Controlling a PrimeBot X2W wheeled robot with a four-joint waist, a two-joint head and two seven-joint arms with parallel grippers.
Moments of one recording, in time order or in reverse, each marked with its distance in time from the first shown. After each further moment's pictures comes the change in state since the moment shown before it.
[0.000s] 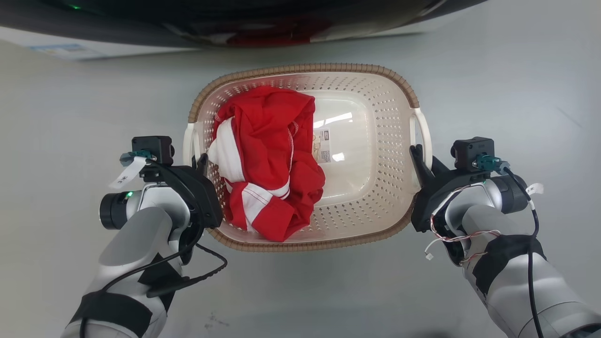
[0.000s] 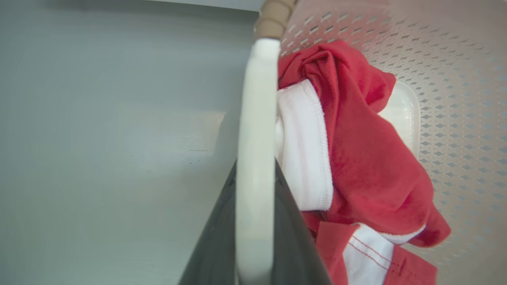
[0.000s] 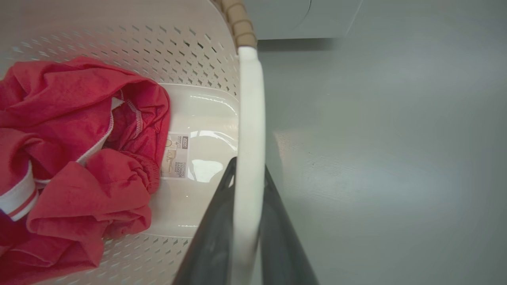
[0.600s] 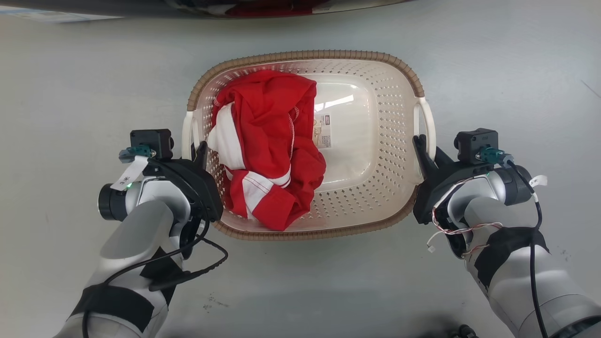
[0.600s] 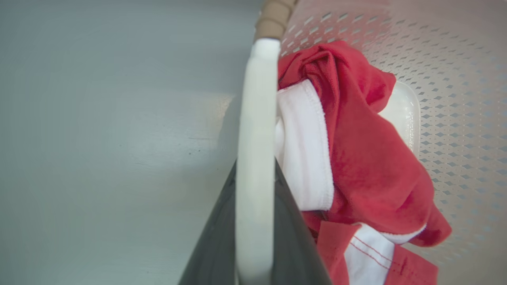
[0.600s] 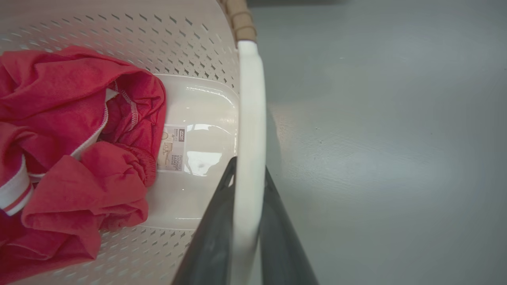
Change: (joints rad) left arm -0.030 -0.008 -0.009 0.033 0.016 -0.003 -0.079; right arm -0.036 0.000 0.005 0.040 -0.008 -0.004 -0.022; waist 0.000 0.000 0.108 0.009
